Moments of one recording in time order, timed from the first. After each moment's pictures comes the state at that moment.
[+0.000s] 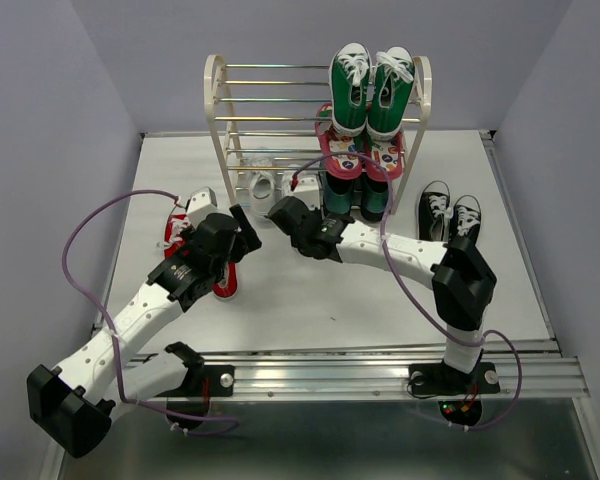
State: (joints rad) left arm -0.61 0.93 0.81 -0.51 -0.48 -0.78; right arm 0.98 1.86 1.50 -0.50 0.67 0.60
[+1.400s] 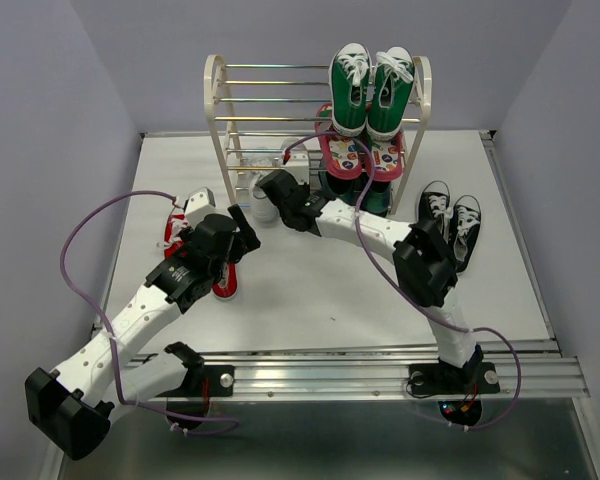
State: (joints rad) left arm -0.61 0.91 0.81 -0.51 -0.49 -0.78; right arm 0.87 2.14 1.81 -0.41 0.70 0.55
